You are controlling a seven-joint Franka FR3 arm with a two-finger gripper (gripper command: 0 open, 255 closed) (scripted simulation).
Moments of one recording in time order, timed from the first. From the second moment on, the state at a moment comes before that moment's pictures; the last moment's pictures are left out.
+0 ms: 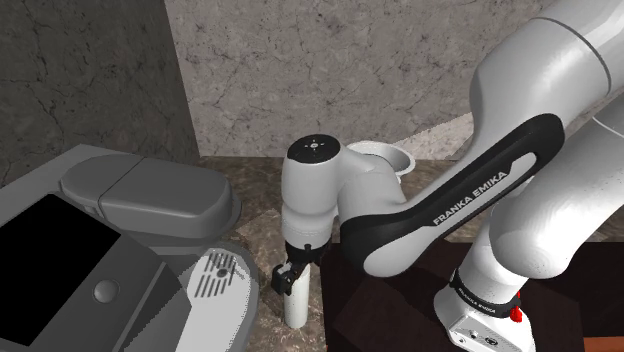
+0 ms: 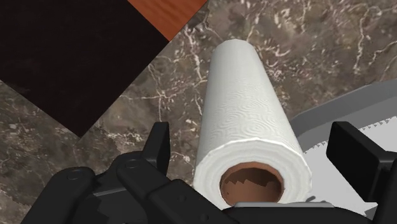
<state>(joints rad) 0.04 -0.26 0.74 -2.62 0.08 2.44 0.77</state>
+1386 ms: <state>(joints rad) 0.08 -0.35 0.69 -2.58 0.13 2.33 0.71</state>
